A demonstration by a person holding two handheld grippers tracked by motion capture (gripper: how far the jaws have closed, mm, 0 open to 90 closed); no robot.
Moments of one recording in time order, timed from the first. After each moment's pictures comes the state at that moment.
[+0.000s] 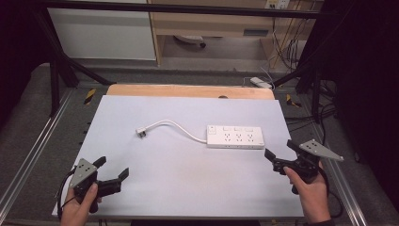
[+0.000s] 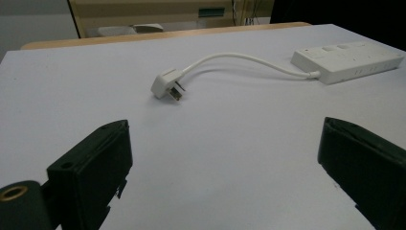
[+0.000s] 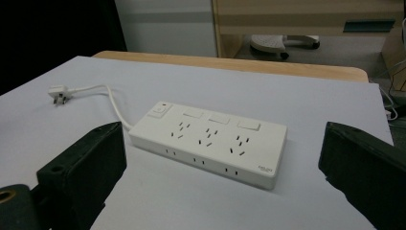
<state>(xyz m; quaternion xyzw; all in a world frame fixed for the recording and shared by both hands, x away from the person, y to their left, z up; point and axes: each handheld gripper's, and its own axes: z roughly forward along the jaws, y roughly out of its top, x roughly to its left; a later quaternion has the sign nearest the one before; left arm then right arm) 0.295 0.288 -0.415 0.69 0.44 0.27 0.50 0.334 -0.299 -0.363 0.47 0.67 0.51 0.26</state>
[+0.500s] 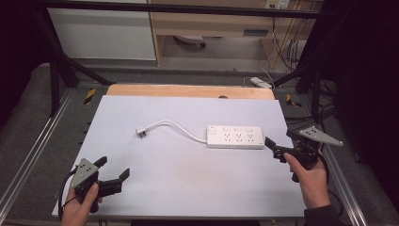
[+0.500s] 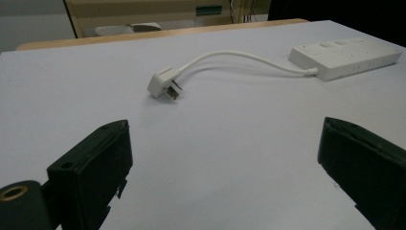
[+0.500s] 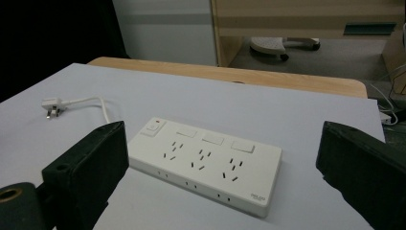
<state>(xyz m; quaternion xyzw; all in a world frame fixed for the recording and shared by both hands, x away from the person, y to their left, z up) 0.296 0.286 -0.416 0.70 0.44 0.27 0.49 0.361 -0.301 -0.346 0.47 0.67 0.51 0.26</state>
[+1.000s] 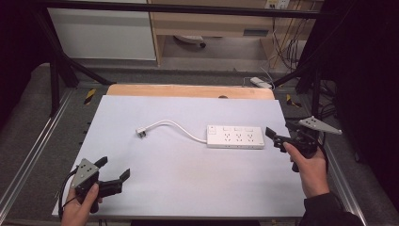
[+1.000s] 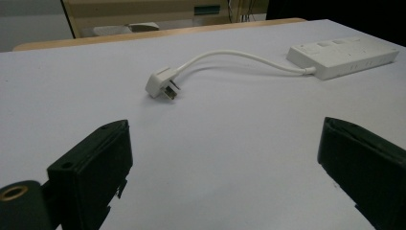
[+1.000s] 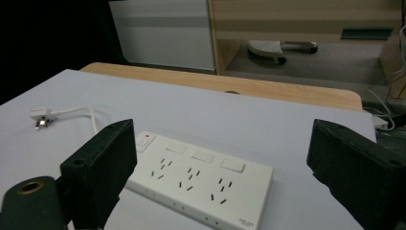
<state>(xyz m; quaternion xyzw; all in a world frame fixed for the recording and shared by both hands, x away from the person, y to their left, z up) 0.295 0.286 -0.416 0.70 0.43 0.27 0.49 0.386 -0.305 -0.335 0.47 0.67 0.51 0.27</state>
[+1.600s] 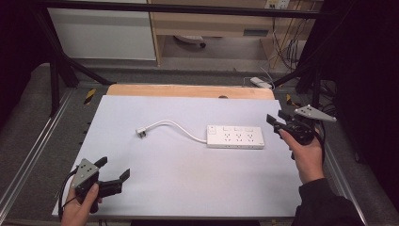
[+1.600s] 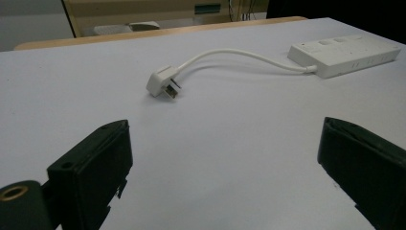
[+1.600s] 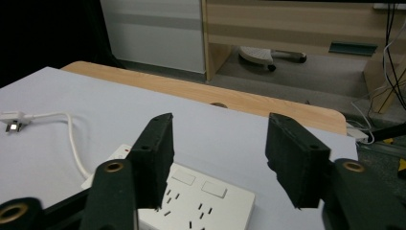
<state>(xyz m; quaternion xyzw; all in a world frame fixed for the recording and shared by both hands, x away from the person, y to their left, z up) 0.295 0.286 -0.416 0.70 0.43 0.27 0.49 0.415 -0.300 -0.324 0.46 0.68 0.49 0.30</state>
